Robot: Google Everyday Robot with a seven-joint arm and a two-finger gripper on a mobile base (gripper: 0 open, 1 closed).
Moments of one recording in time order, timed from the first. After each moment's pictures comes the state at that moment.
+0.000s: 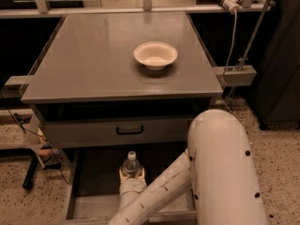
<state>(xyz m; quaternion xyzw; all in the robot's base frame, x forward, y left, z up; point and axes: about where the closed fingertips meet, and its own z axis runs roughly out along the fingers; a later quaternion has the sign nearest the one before) 0.526 0.053 0.468 0.01 0.82 -0.01 0.57</state>
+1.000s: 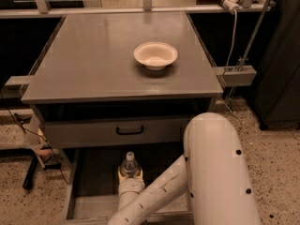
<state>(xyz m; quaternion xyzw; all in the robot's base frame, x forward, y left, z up) 0.535 0.061 0.452 0.00 0.82 0.00 0.57</state>
